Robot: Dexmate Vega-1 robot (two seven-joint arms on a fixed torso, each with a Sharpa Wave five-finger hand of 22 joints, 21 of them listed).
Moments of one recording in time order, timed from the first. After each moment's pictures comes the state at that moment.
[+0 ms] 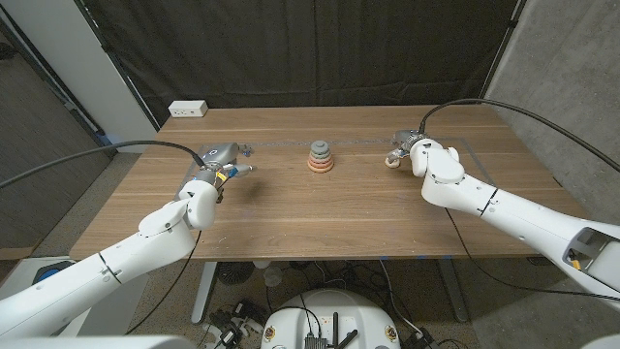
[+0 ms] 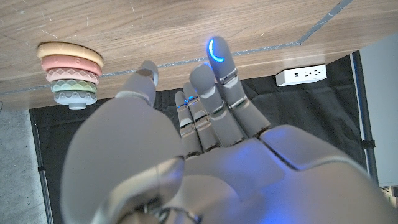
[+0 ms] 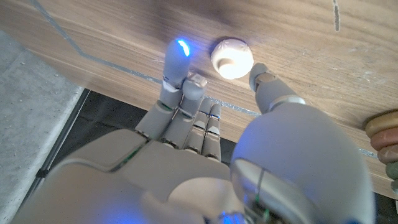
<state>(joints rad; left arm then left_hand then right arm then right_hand) 1.05 0.97 0.49 -2.07 0.36 0.61 0.32 0.92 -0.02 0.37 -0.16 0.26 0.60 -0.04 0.22 0.24 0.66 -0.17 0.22 0.48 1.12 -0.21 1.38 0.71 0.86 -0.11 1.43 0.19 -0.49 -0.75 -0.93 -1.77 -0.63 -0.85 0.31 0.78 -0.11 0.65 -0.16 0.20 0.32 -0.02 0.23 0.29 0.35 -0.08 0.19 0.55 0.87 -0.11 1.39 1.18 0.95 -0.14 1.51 0.20</state>
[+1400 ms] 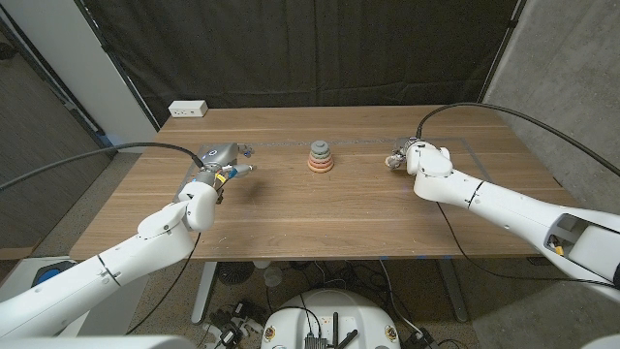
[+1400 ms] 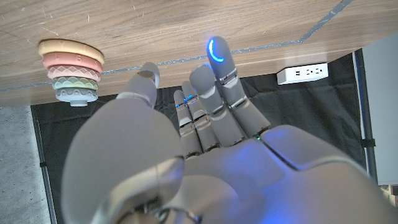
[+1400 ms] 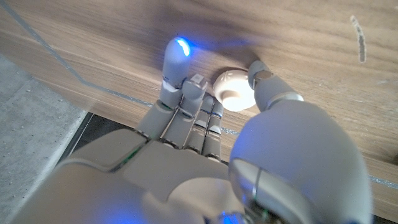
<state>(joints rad) 1.06 0.97 0.48 -2.06 0.35 0.59 0.33 0.91 -0.01 0.39 -0.16 0.26 0.62 -0.04 0.22 0.23 0.69 -0.17 0.22 0.49 1.13 -0.21 1.38 0.72 0.86 -0.11 1.43 0.19 -0.40 -0.70 -1.02 -1.63 -0.55 -0.89 0.30 0.81 -0.10 0.63 -0.17 0.20 0.37 -0.05 0.24 0.30 0.40 -0.11 0.22 0.56 0.89 -0.12 1.40 1.19 0.95 -0.14 1.51 0.20</state>
